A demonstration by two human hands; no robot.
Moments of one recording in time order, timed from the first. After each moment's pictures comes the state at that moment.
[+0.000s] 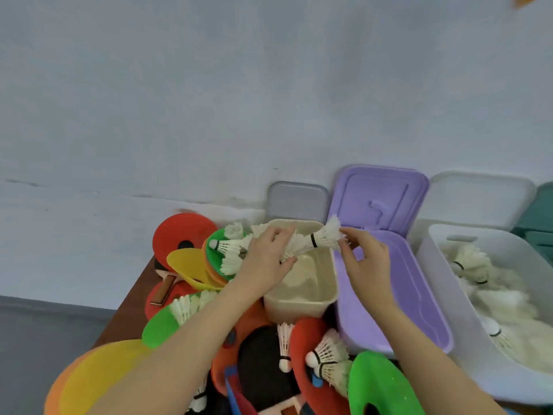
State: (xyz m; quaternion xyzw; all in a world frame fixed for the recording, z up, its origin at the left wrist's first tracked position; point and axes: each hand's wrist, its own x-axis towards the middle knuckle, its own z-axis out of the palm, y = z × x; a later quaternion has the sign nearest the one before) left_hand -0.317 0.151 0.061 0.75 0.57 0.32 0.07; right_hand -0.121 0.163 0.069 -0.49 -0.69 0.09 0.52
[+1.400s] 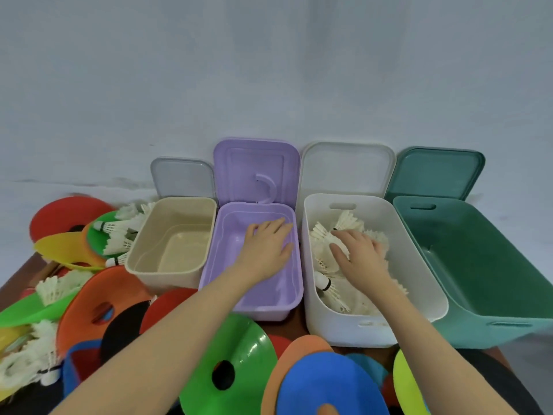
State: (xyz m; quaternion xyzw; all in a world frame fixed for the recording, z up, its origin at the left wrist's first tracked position) left_hand -0.025 0.161 0.060 0.79 0.59 0.15 0.03; right_hand 0.182 0.158 0.053 -0.63 -0.75 0.06 0.19
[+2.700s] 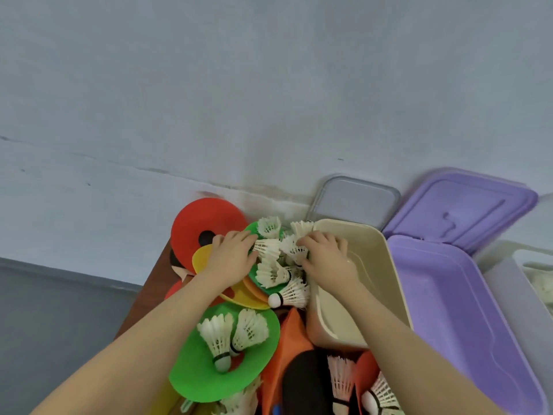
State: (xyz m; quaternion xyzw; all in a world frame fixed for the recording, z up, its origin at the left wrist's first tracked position) left_hand -0.490 0.232 -0.031 0.71 0.69 0.11 0.09; right_hand -0.283 0.264 0.001 -0.53 -0.85 0.04 0.05
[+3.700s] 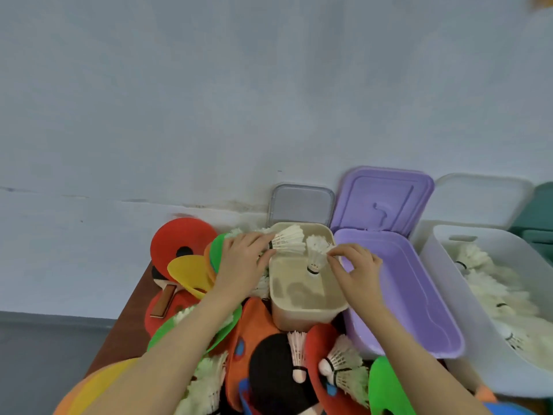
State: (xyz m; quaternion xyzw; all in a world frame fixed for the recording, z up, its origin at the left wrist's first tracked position) left_hand -0.380 0.169 0.038 0.72 0.55 0.40 -0.11; right_hand -0.156 0.169 0.047 -0.56 -0.70 0.10 0.44
